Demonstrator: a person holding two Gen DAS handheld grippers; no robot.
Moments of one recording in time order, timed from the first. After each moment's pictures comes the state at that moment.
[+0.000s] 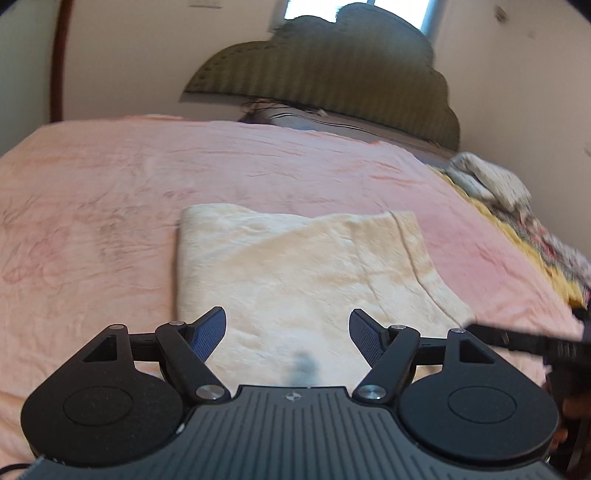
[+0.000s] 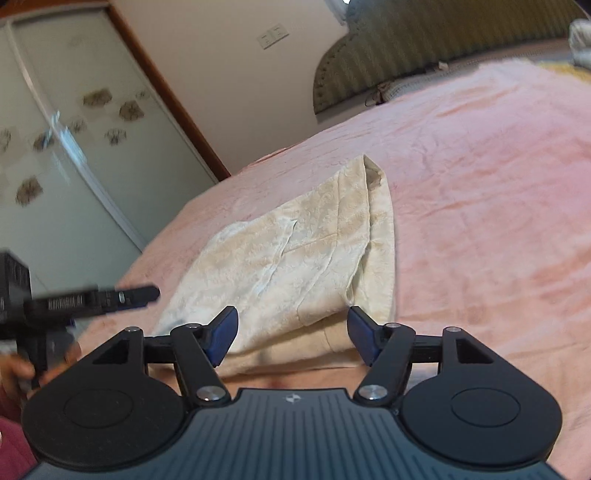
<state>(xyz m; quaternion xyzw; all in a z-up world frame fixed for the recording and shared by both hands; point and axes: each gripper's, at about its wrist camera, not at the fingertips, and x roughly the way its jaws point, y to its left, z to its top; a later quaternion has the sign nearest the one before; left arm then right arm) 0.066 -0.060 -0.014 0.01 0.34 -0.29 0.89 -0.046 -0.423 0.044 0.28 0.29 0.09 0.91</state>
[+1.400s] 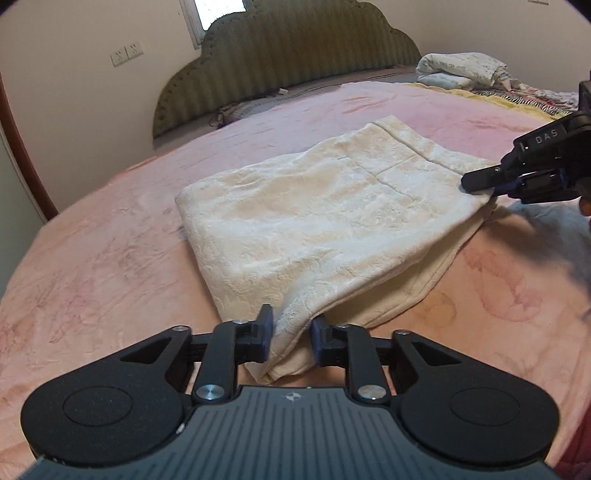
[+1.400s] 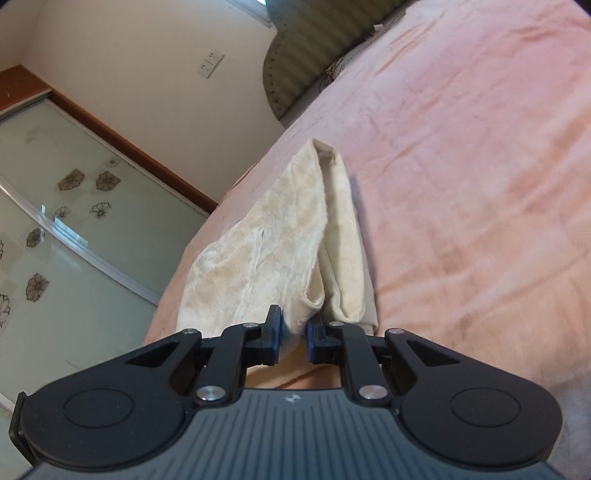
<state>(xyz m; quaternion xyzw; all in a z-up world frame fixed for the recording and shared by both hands) 0.020 -0.062 -0.057 0.22 0.29 -0.30 0.88 -0.042 -0.450 0.000 0.43 0.28 0.07 0.86</state>
